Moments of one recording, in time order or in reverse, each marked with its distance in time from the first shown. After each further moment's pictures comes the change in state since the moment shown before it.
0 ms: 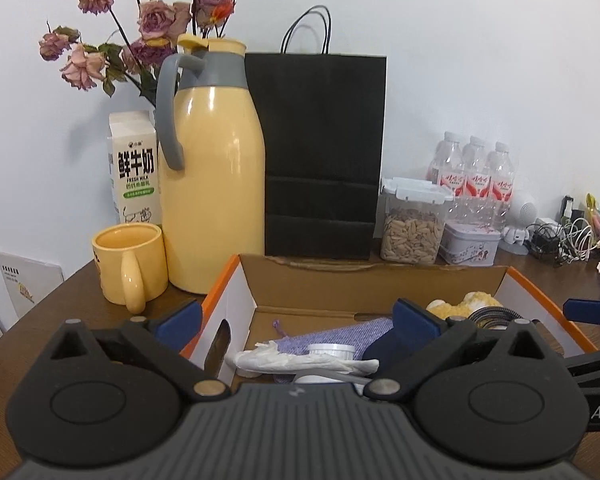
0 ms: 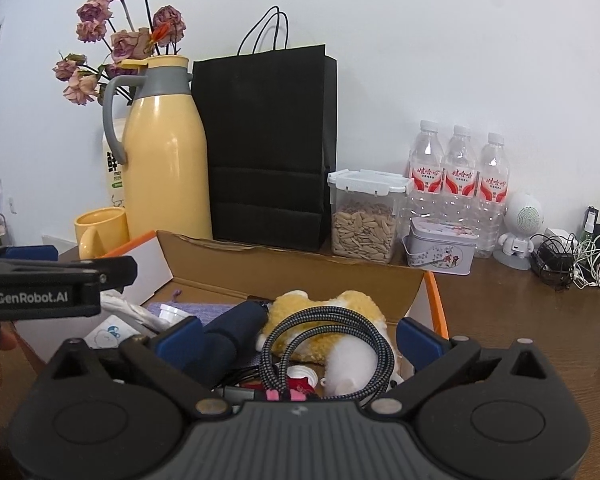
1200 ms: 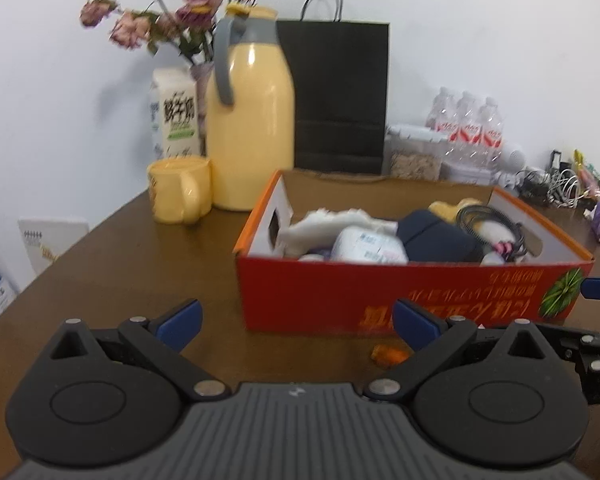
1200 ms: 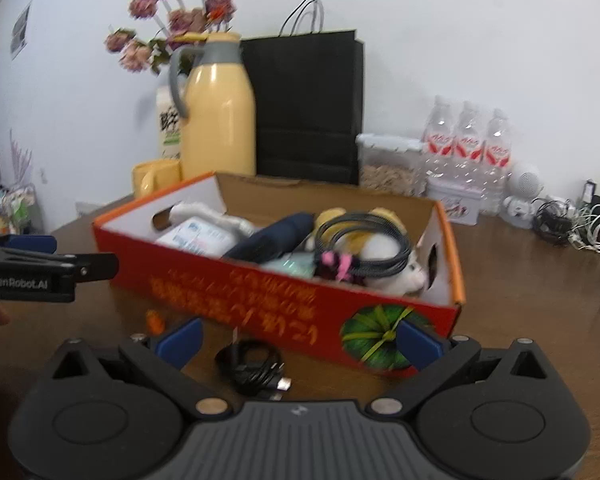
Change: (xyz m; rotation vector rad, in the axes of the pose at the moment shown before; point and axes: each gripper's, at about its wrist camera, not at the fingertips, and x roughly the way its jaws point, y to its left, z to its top) left arm -0.084 0.035 -0.065 0.013 0.120 0.017; right arm -0.083 0.027 -0.067 -0.040 0.073 0.068
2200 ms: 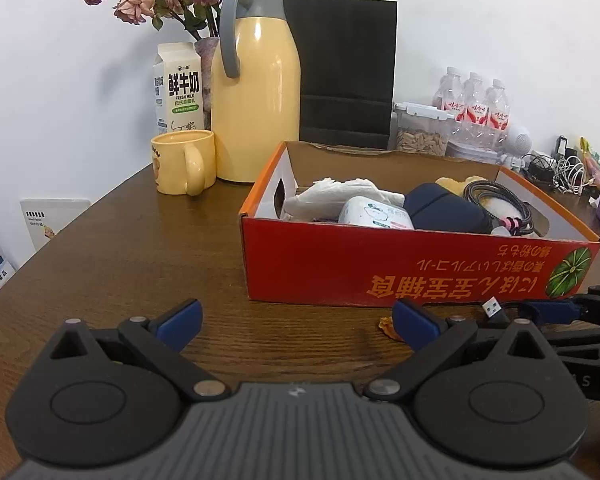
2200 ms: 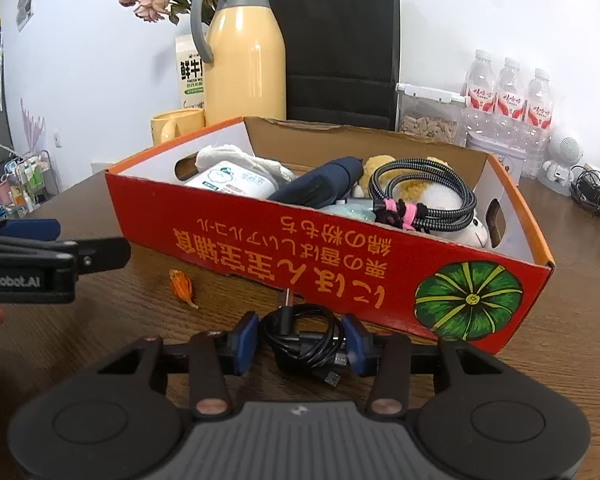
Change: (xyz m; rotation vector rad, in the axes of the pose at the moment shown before) left arm 0.004 0.002 -0.009 -0.007 0.057 0.005; right arm 0.035 0.024 -0.006 -0.004 0.125 0.057
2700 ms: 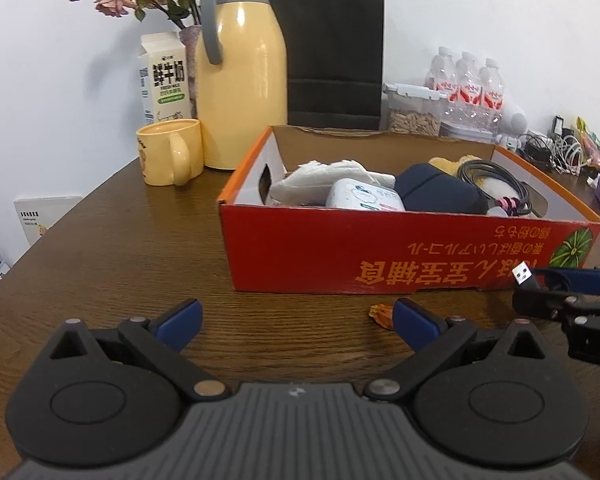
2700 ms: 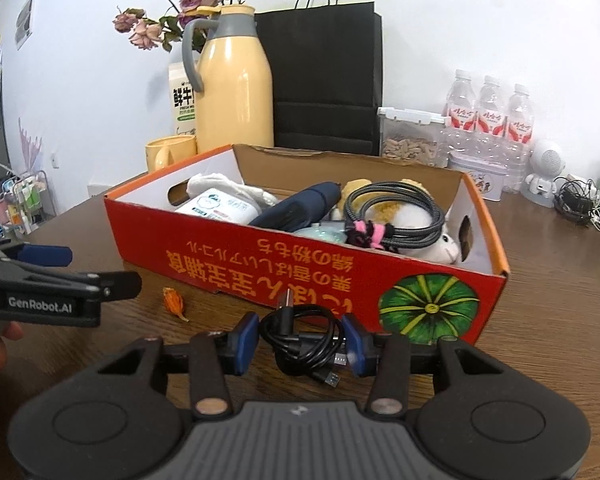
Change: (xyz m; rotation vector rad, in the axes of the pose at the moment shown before) left arm 0.011 -0.011 -0.001 0.042 0.045 -0.011; right arm -0.023 -0.013 -0.002 0.021 -0.072 -0.020
